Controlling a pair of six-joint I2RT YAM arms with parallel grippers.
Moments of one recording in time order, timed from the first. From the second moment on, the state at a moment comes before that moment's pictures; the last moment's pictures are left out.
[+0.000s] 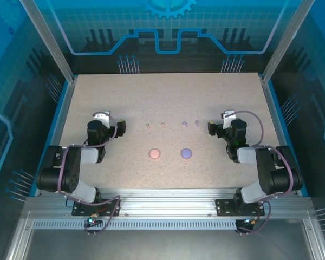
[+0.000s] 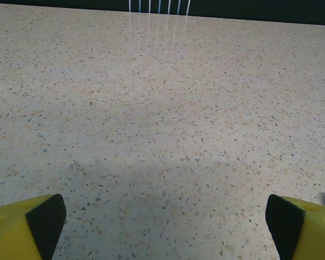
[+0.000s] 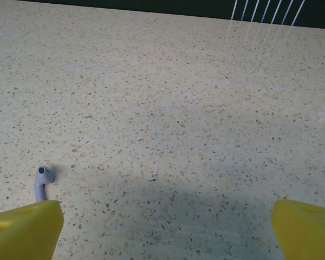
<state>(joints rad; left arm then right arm) 0.01 1.51 0.40 0.72 0.08 -0.09 0.08 1.50 0.41 0.67 -0.01 -0.05</state>
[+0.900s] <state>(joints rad) 0.01 1.51 0.40 0.72 0.08 -0.09 0.07 1.50 0.41 0.66 -0.01 -0.05</state>
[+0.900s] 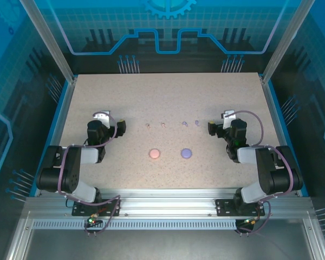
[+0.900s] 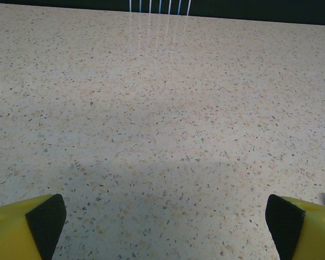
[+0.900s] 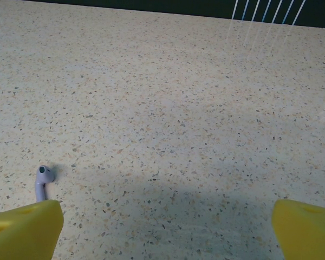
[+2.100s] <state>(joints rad) -0.24 1.08 0.71 -0.18 0.05 -0.69 0.28 1.22 0.97 -0.62 -0.02 0.35</state>
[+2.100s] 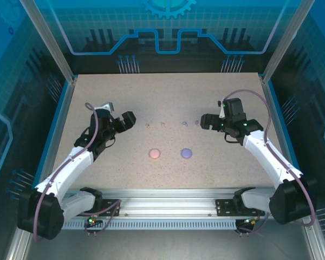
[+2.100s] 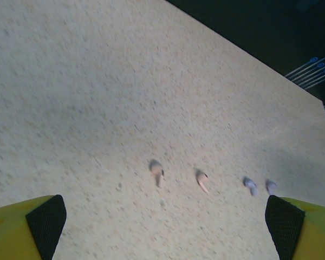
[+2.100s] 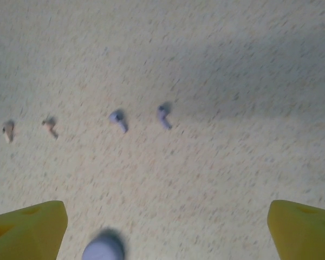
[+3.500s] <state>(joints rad) -0.36 1.18 0.70 -0.22 0.17 -0.90 0.68 1.81 1.15 -0.83 0.06 0.31</state>
